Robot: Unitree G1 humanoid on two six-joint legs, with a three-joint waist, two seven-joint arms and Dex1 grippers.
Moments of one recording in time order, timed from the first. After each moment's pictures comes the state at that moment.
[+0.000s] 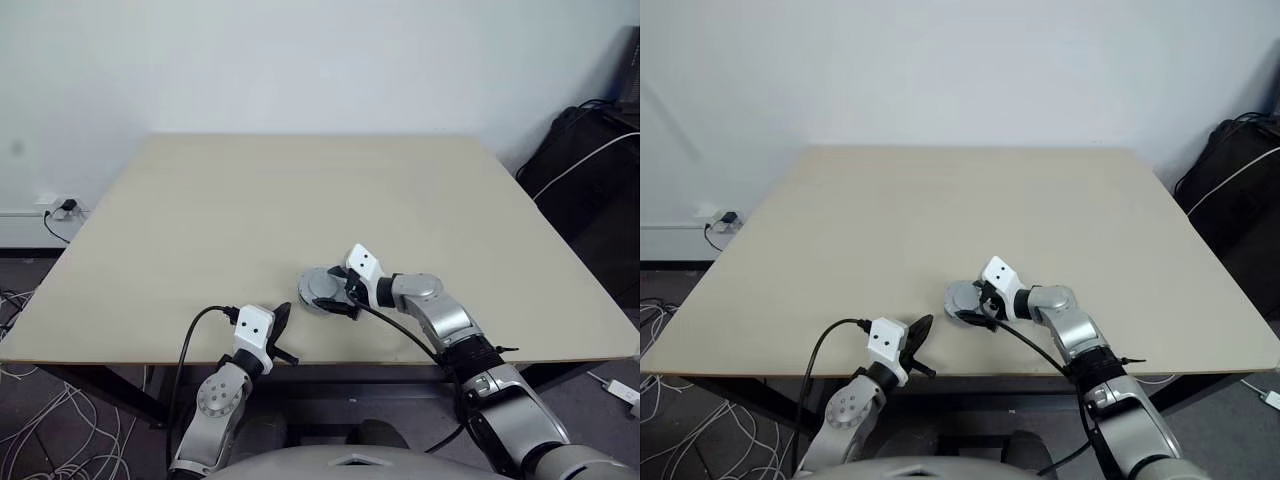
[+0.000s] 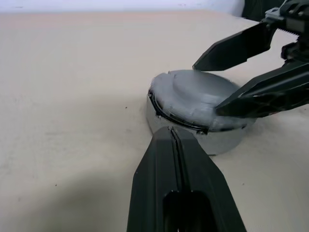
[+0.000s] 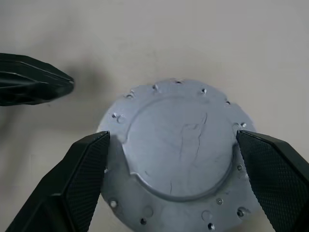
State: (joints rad) left arm 0.25 0.08 -0.23 0.08 -0.04 -0.18 -0.32; right arm -0.42 -0.31 0.31 0.43 0.09 0.23 0.89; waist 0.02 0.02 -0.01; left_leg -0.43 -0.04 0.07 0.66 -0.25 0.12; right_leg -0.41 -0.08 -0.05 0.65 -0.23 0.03
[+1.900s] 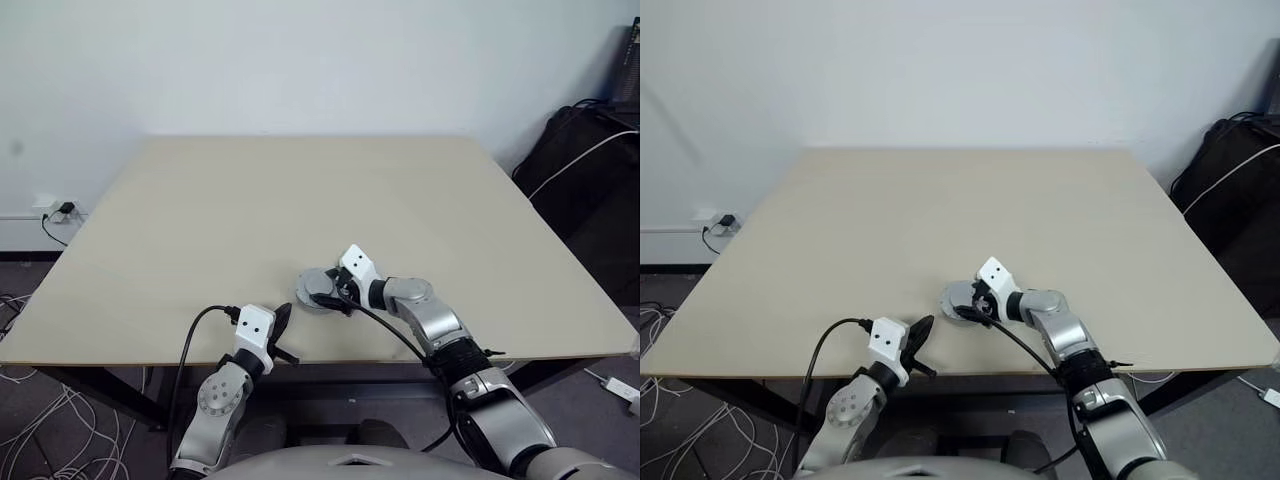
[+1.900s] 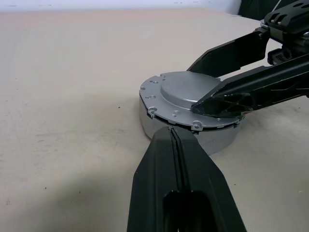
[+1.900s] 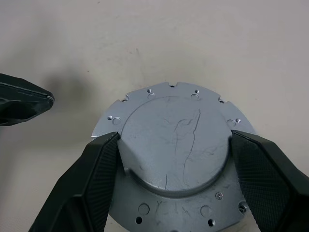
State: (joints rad) left arm 0.24 0.08 -0.23 0.07 -0.04 -0.16 -0.33; right arm -0.40 -0.24 0.28 0.42 0.05 0.29 0.79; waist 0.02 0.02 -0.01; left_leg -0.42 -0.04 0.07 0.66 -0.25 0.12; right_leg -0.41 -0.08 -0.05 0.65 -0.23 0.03
